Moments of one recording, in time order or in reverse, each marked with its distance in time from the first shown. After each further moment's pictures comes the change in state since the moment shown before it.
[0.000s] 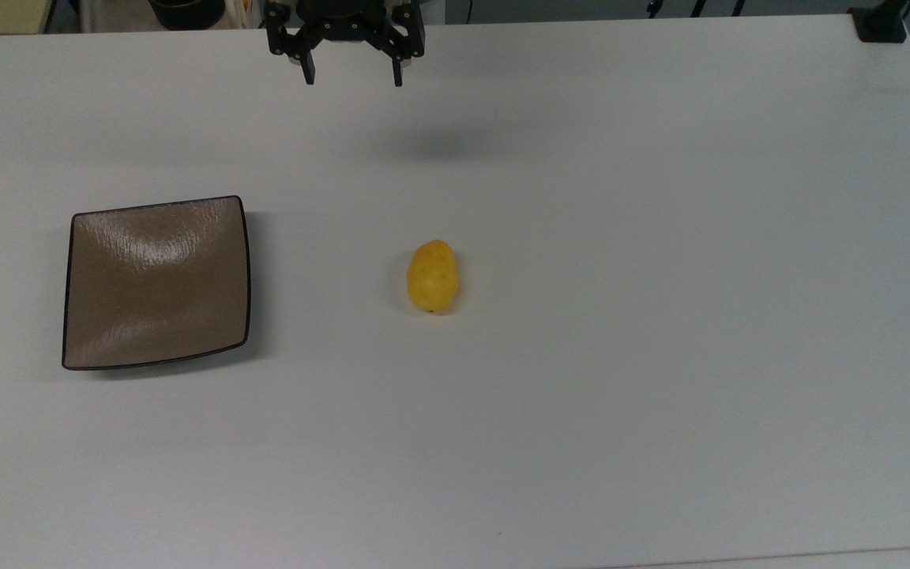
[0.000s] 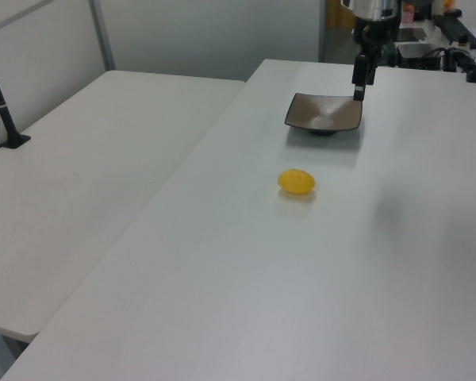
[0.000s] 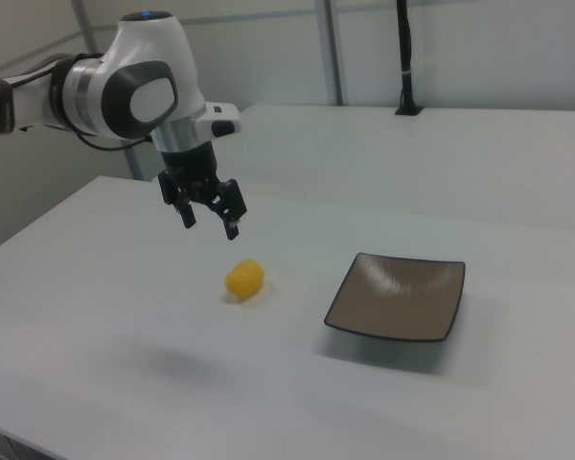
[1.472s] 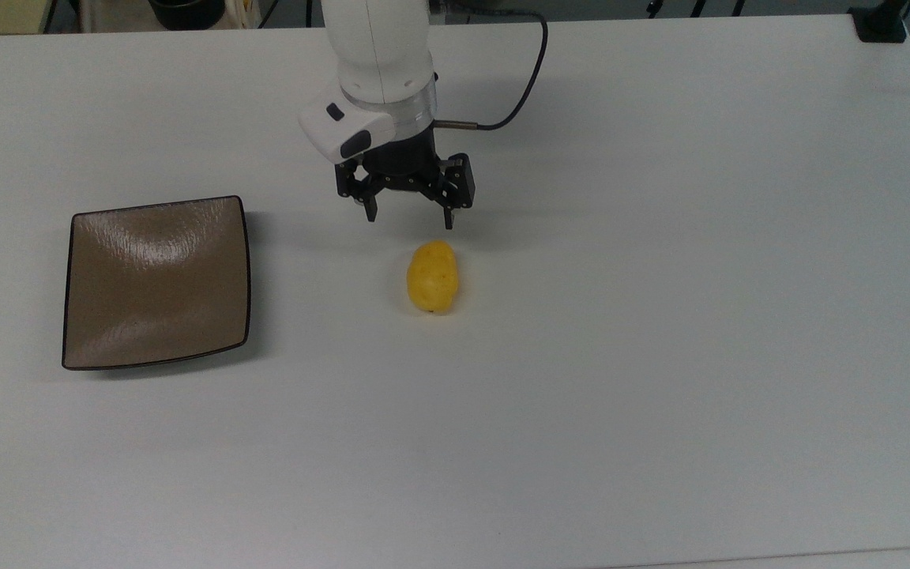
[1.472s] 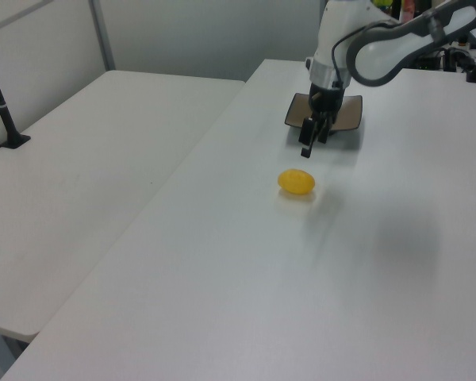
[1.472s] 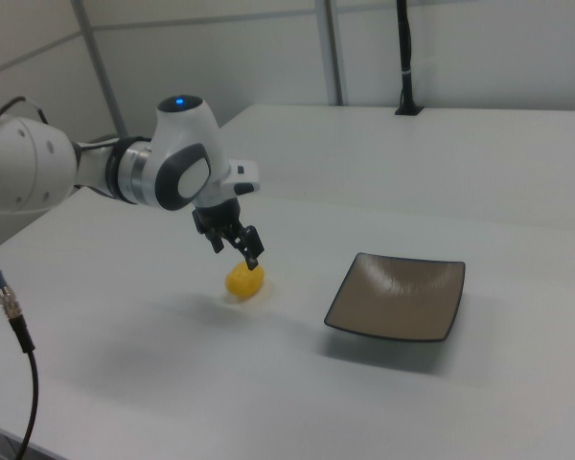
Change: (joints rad) arm 0.080 0.286 0.003 -0.015 0.047 0.426 0.179
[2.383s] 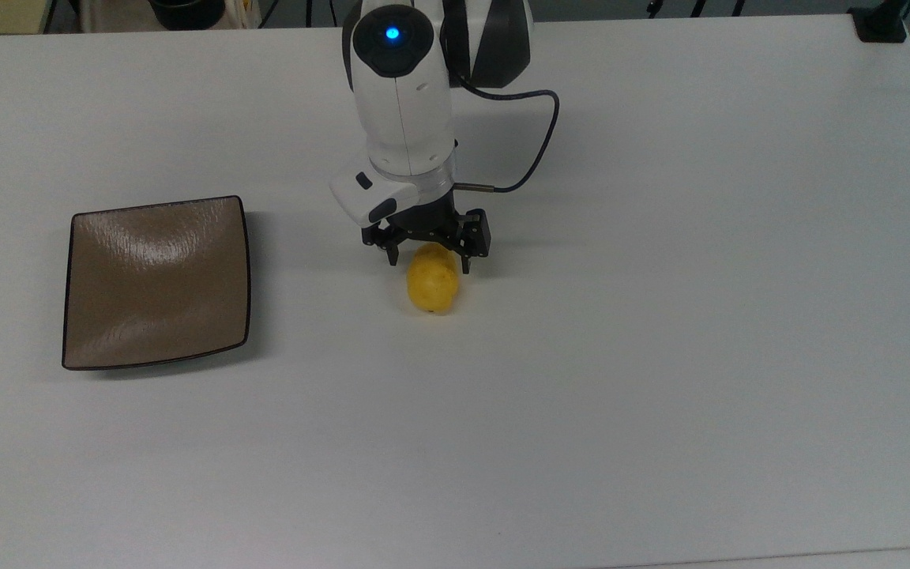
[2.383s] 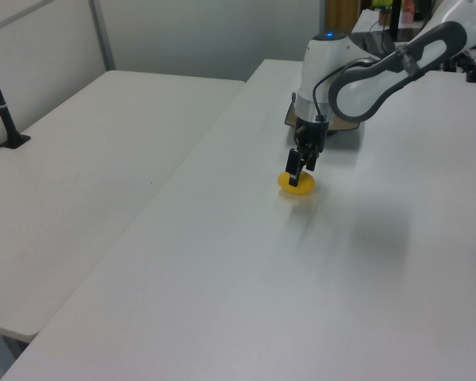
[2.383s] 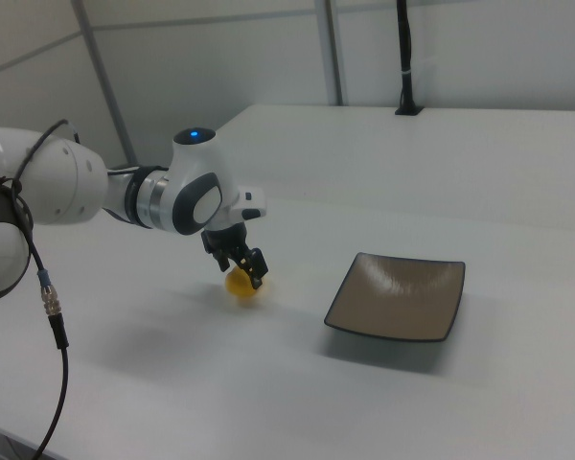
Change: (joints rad) arm 0.013 0.162 0.018 0.057 0.000 0.087 0.034
